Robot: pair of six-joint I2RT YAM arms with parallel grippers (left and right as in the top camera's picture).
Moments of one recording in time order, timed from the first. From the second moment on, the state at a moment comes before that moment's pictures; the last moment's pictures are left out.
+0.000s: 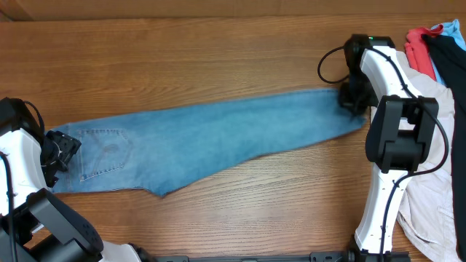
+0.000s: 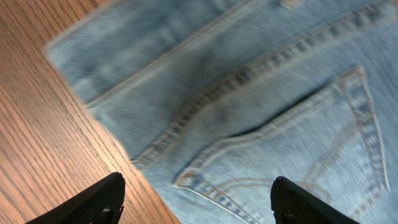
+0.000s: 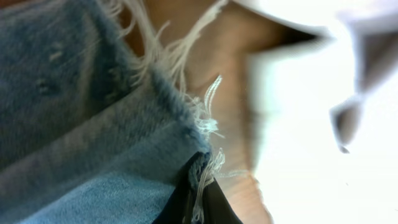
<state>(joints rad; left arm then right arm) 0.63 1.67 1.24 -1.00 -0.10 -0.51 -0.07 2.38 1.95 -1.37 0.32 0.36</state>
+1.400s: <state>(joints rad) 0.61 1.79 1.18 -0.75 -0.05 -0.43 -0.12 2.38 1.95 -1.39 0.22 0.36</state>
